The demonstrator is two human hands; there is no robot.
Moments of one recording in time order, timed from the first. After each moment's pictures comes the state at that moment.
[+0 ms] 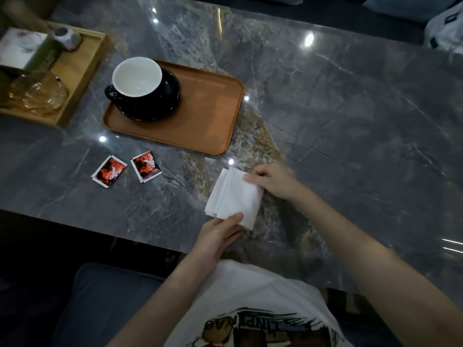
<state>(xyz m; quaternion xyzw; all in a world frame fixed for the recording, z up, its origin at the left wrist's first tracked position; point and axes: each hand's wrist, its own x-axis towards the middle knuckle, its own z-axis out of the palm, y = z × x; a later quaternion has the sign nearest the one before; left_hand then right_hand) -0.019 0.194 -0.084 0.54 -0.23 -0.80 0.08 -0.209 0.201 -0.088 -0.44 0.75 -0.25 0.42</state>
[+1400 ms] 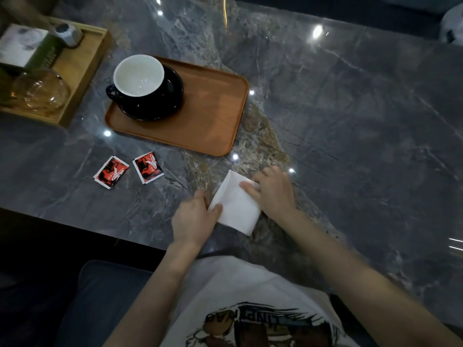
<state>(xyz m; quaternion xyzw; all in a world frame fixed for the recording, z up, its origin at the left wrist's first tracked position) -0.010 0.142 -0.085 0.55 -0.79 -0.27 -0.04 -0.178 0.208 -0.110 -0.52 0.84 -0.13 0.12</state>
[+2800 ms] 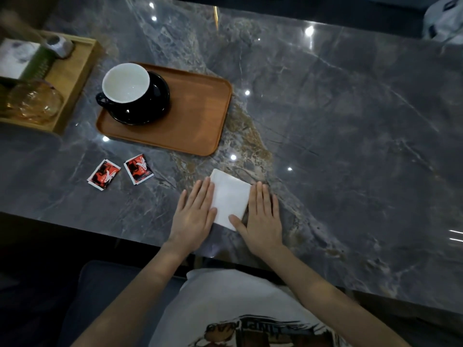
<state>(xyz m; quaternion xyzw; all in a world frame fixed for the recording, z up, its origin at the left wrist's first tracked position) 0.003 0.159 -0.122 0.33 -0.93 -0.13 -0.06 -0.131 0.272 -0.110 -0.43 0.87 -0.01 0.25</state>
